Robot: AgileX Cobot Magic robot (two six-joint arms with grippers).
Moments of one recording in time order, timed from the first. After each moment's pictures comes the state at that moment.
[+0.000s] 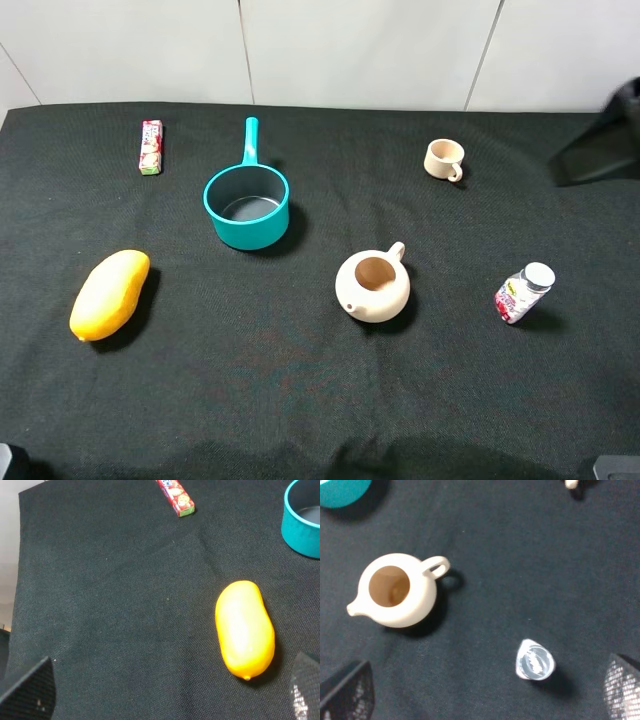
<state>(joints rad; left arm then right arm) -0.15 -0.01 -0.49 0.09 1.06 0.05 0.29 0.98 -0.90 0.24 1.07 -0.16</state>
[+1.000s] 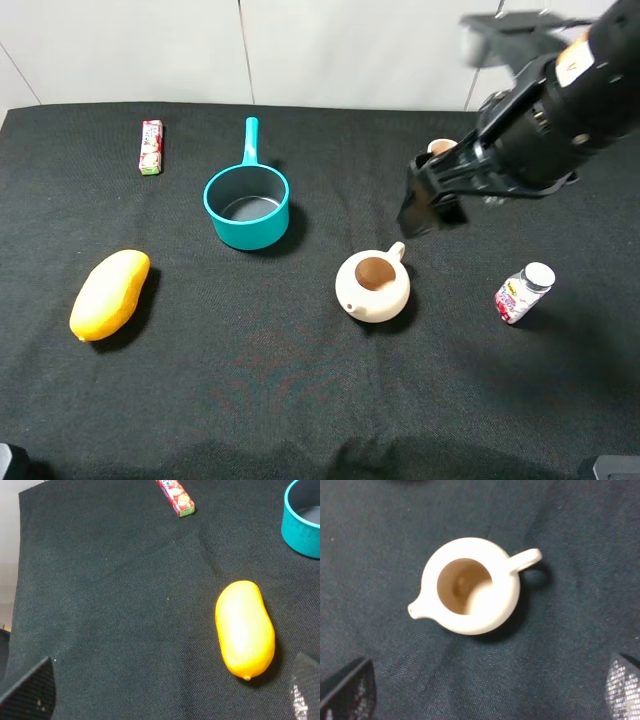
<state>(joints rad) -0.15 -0.01 -0.49 0.09 1.06 0.05 0.67 1.34 -0.91 0.16 0.90 0.13</state>
